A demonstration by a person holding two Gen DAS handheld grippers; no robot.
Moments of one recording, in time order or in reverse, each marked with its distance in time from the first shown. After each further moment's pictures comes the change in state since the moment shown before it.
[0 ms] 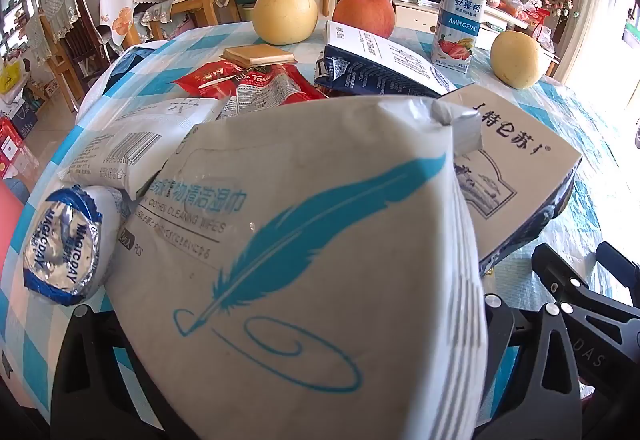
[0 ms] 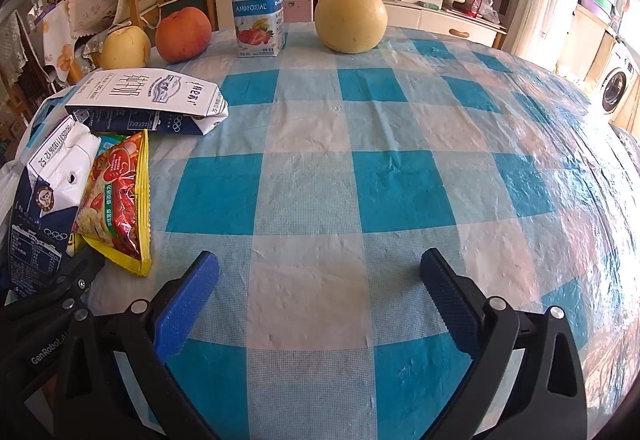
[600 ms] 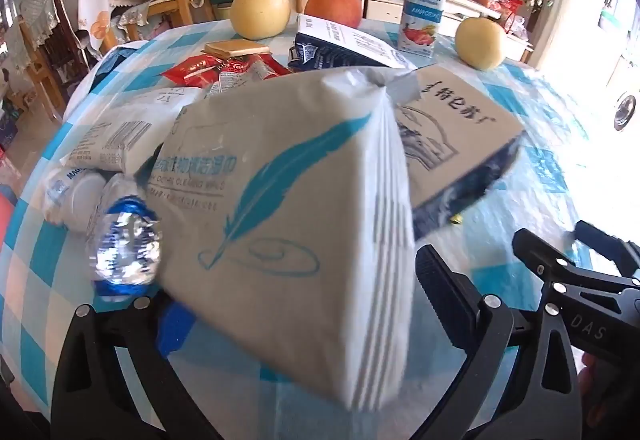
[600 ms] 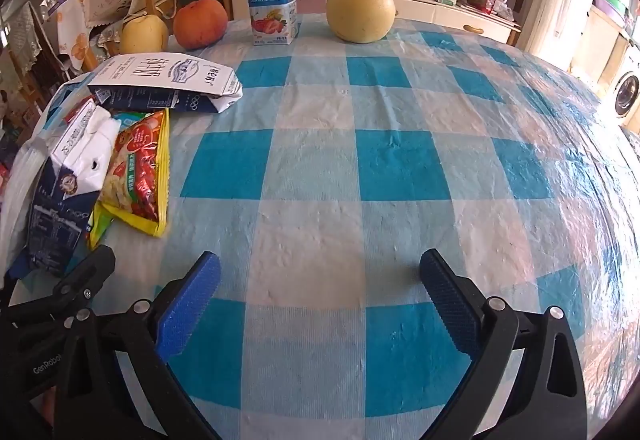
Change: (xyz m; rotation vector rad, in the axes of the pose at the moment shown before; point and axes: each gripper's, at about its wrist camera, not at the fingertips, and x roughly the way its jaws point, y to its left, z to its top) left arm -0.023 0.003 -0.019 0.044 0.017 -0.110; right arm -0.022 -0.016 -0.020 -0.004 0.042 0.087
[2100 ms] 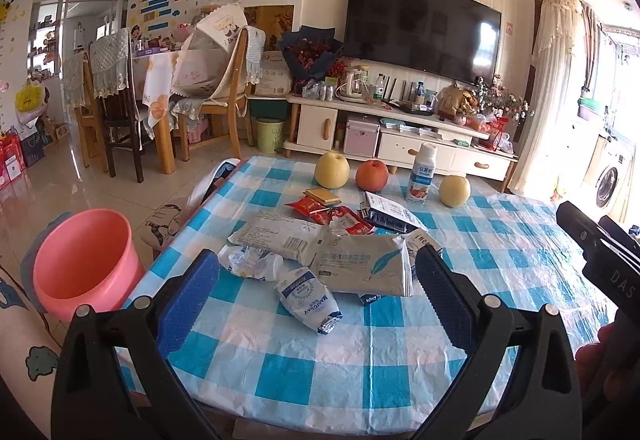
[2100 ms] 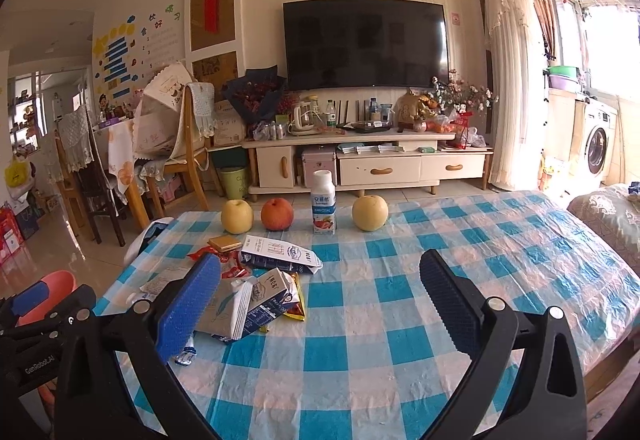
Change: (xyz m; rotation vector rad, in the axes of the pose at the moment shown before) left arm -0.223 0.098 -0.044 -0.079 -0.453 0.015; right arm -0.240 0.069 -0.049 0.008 -0.611 -0.008
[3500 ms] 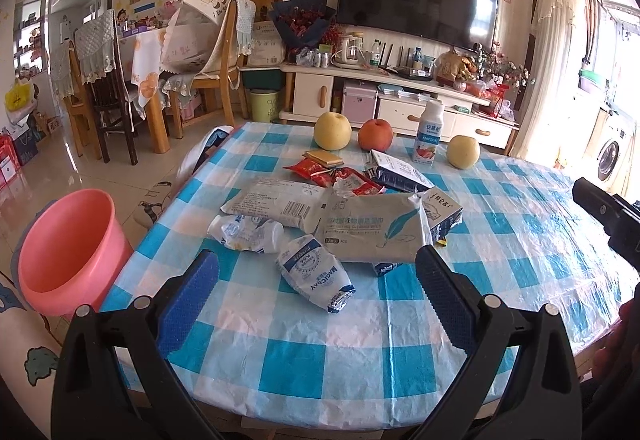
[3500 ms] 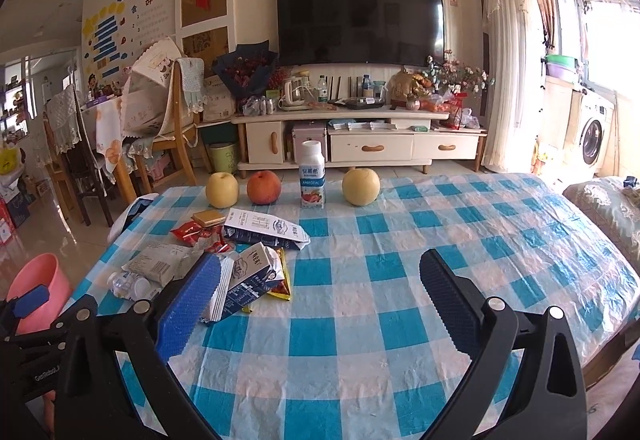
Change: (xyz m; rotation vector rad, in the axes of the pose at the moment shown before) left arm 0.045 0.007 -0.024 0.041 0.127 -0.014; right arm 0.031 -0.012 -0.015 0.016 0.124 0.001
